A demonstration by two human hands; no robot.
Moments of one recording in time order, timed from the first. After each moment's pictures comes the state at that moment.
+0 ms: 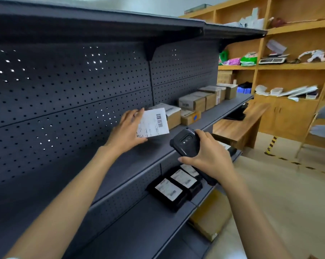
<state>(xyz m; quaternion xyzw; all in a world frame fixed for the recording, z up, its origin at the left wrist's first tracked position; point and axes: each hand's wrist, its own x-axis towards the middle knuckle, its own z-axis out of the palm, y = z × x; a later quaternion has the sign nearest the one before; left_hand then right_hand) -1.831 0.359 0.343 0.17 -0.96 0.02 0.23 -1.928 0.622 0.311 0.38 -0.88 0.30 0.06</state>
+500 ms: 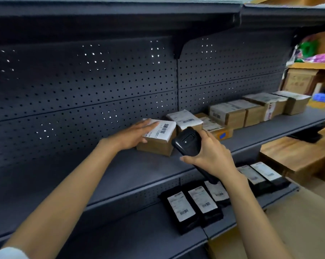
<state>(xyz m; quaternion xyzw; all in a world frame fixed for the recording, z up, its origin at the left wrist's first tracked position) -1.897 0.313 0.345 0.27 -0.96 -0.08 0.03 -2.078 0.537 0.318 0.52 -0.81 0.29 0.00</state>
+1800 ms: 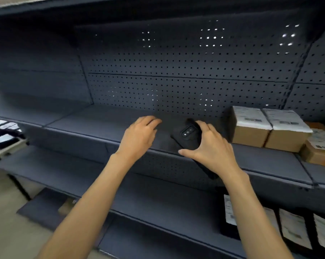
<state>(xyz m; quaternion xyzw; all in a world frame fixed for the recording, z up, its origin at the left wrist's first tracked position) -1.729 0.463 0.293 0.54 -0.77 0.20 0.28 -1.963 0.503 0.321 0.77 -0.58 0.26 -0.08</state>
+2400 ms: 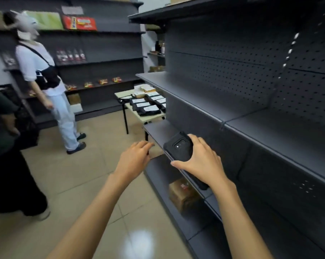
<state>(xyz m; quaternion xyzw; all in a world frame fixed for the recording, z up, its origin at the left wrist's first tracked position) -1.245 0.705 0.208 0.86 -0.48 0.14 0.14 -1.436 0.568 0.275 0.92 -0.27 0.15 -0.24</state>
